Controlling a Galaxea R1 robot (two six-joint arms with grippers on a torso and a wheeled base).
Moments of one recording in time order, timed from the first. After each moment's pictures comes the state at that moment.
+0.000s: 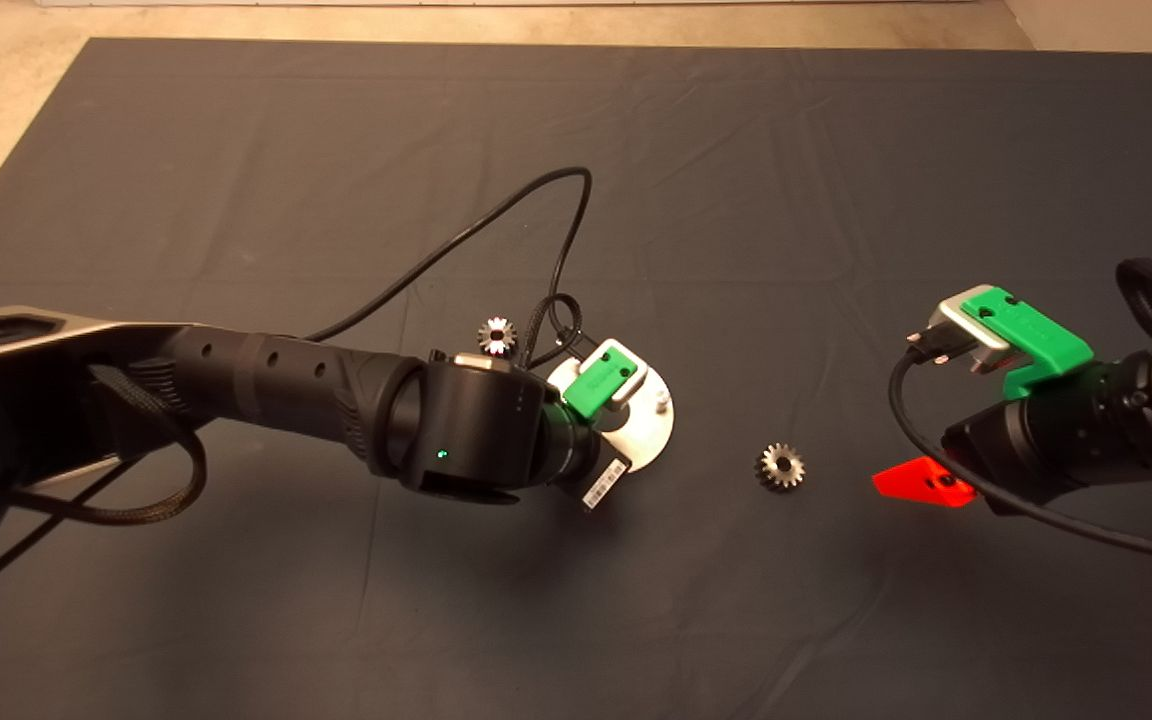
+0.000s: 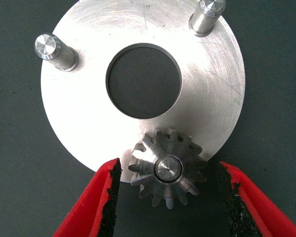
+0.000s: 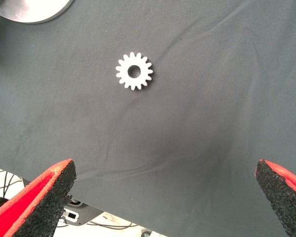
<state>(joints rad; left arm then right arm) -0.17 2.71 -0.81 0.92 1.49 -1.09 0.58 2.19 -0.40 -0.28 -1.53 1.44</state>
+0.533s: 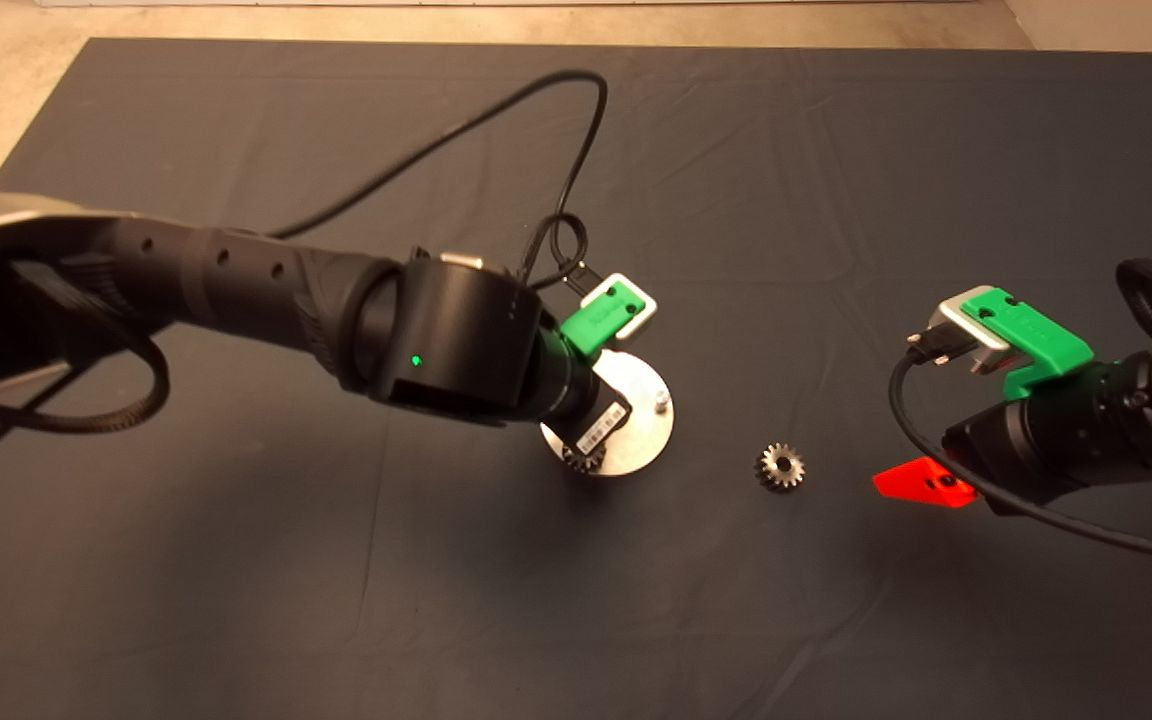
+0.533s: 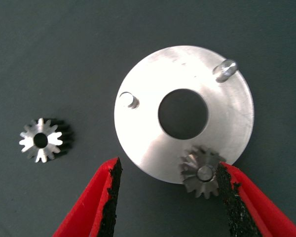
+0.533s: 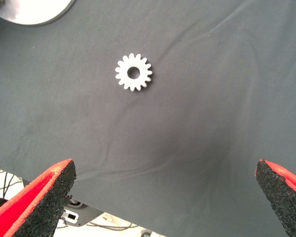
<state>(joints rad) -0.38 2.67 -0.78 0.76 1.49 -1.09 0.59 2.19 -0.40 -0.28 -1.53 1.44</state>
